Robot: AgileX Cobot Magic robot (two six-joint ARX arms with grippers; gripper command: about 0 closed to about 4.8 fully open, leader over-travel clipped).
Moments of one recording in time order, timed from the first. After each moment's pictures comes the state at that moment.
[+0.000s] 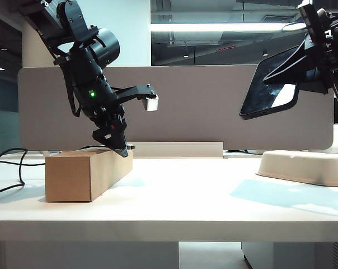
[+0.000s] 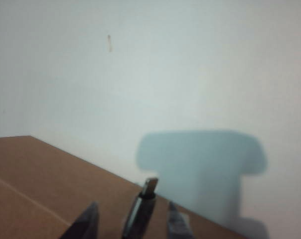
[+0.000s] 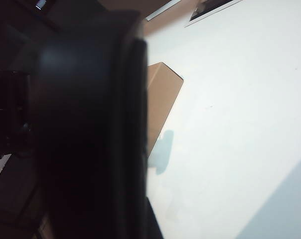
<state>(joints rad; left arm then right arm) -0.39 1.92 1.45 -0.43 0.11 0.99 0.02 1.34 0.67 0.38 -0.77 0.57</state>
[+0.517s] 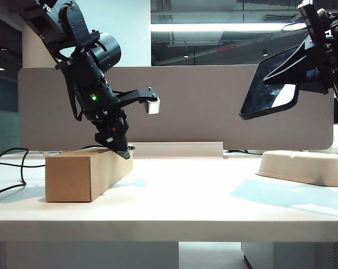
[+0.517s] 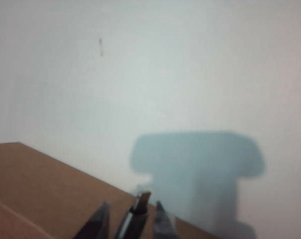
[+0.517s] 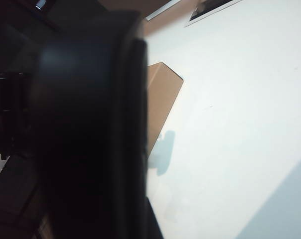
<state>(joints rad) -0.39 1.94 1.45 -0.43 0.13 0.99 0.02 1.34 0.67 0.38 -0.77 0.57</state>
